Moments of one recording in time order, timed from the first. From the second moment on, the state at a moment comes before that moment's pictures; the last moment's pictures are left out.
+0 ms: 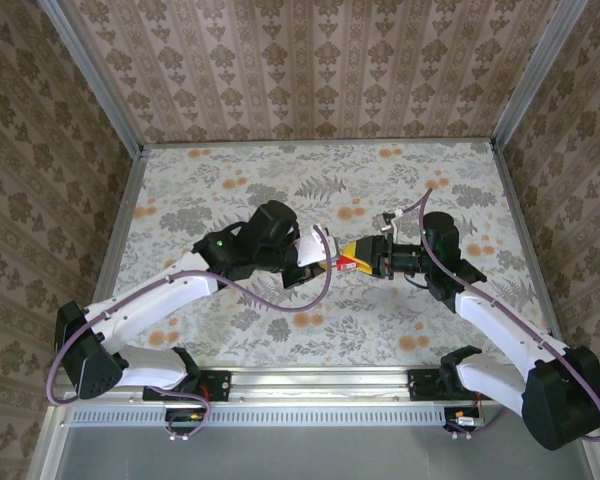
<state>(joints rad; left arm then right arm) -0.95 1.29 1.15 -0.60 0.31 0.44 0.31 1.04 0.58 0.13 -0.97 1.10</state>
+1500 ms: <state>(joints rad) -0.96 1.25 1.01 -0.38 0.18 0.26 0.30 1.01 0.58 0.00 -0.92 1.00</state>
